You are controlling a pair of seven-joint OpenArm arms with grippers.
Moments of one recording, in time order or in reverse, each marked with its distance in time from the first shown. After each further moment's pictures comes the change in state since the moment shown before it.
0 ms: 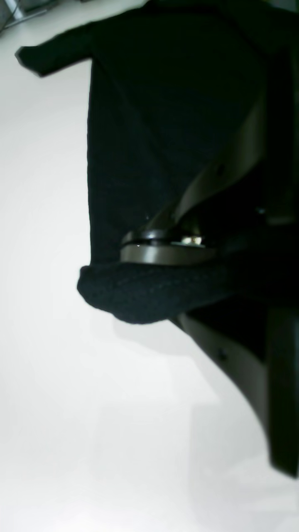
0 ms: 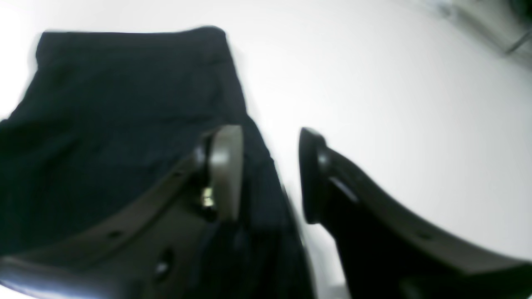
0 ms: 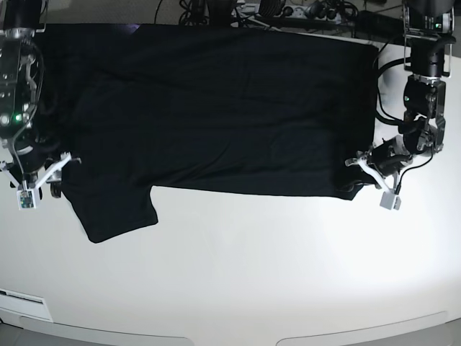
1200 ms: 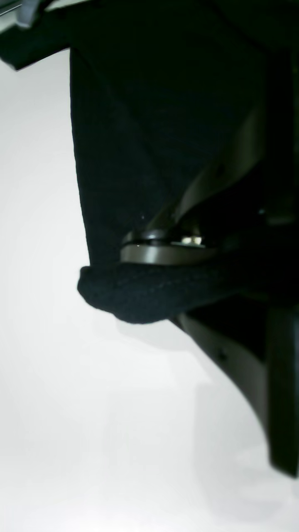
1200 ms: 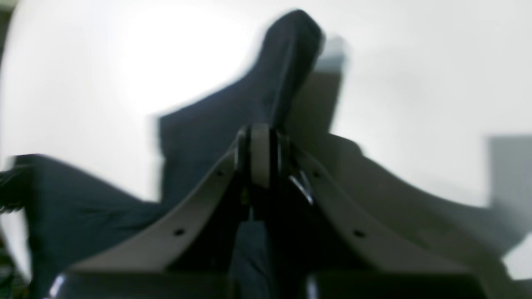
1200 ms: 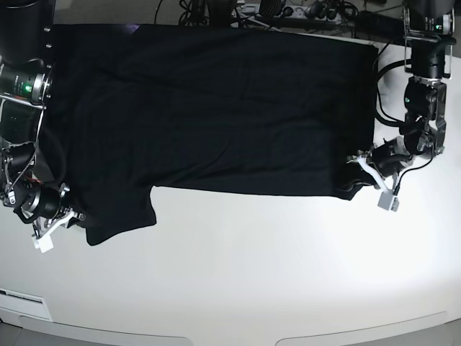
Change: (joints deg) left arm -1.1 0.0 0.0 -0.1 2.6 -4.3 0.4; right arm 35.5 -3.0 -2.1 -56.1 32.5 29.7 -17.0
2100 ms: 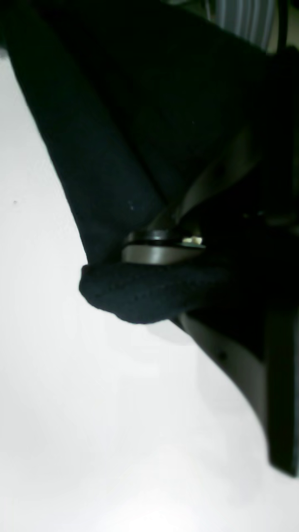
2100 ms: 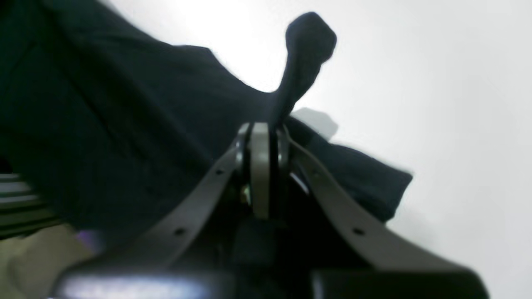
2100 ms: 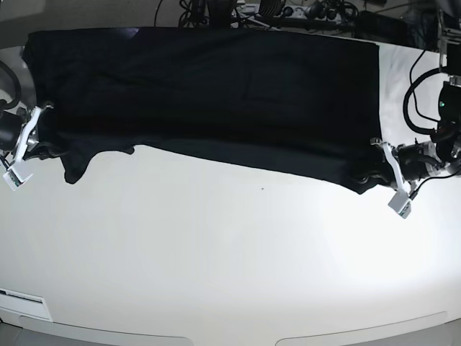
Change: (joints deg) left arm 0.6 -13.7 1.0 15.8 -13.3 -7.8 14.8; right arm -45.0 18.4 11.4 59.6 15.1 0.5 -11.7
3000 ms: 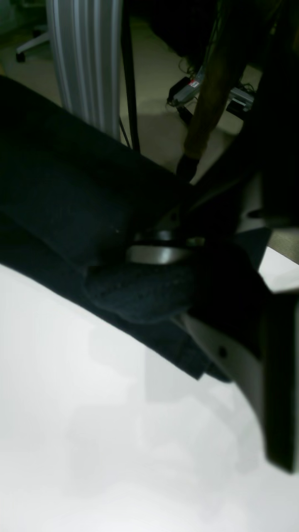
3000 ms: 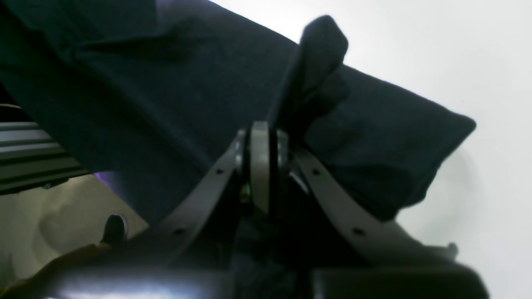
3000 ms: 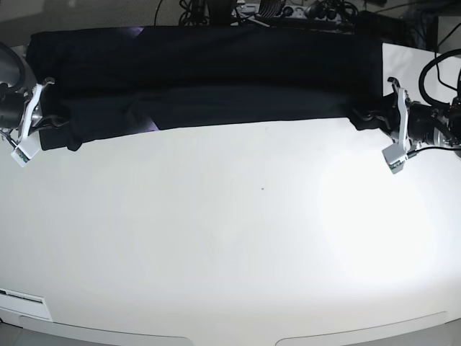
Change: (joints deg) left arm 10.6 -11.6 0.0 17.2 -15.5 0.0 21.0; right arm -5.8 -0.1 0.5 0.1 1.9 0.0 -4.8
